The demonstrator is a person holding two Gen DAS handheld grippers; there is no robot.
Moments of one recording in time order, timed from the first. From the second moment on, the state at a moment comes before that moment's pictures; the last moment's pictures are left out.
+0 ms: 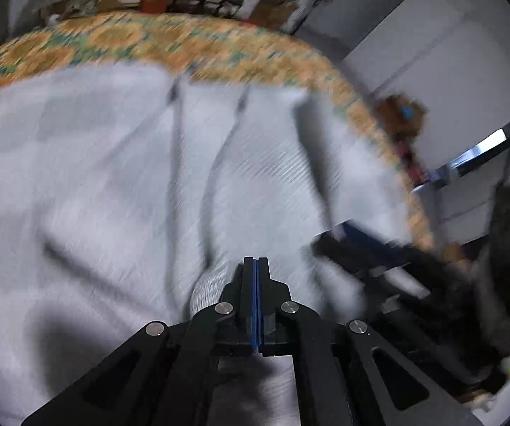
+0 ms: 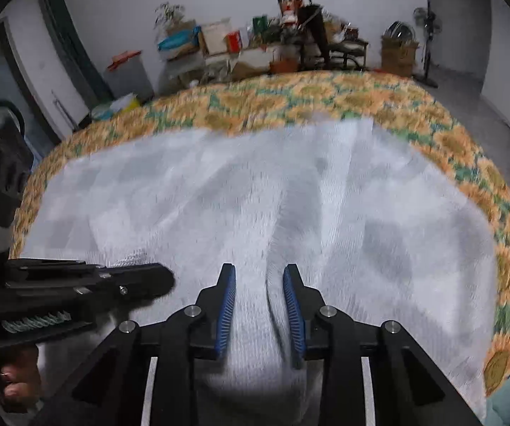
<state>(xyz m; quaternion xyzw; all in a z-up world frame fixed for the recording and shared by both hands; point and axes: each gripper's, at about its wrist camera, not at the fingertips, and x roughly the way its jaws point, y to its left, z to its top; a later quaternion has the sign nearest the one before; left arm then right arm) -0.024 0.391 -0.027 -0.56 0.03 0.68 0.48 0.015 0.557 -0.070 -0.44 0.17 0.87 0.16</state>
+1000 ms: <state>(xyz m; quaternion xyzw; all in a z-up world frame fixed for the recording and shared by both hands) -0.028 0.336 -0.042 -0.59 -0.06 0.66 0.46 0.055 0.532 -0.069 -0.46 0.19 0.86 0.13</state>
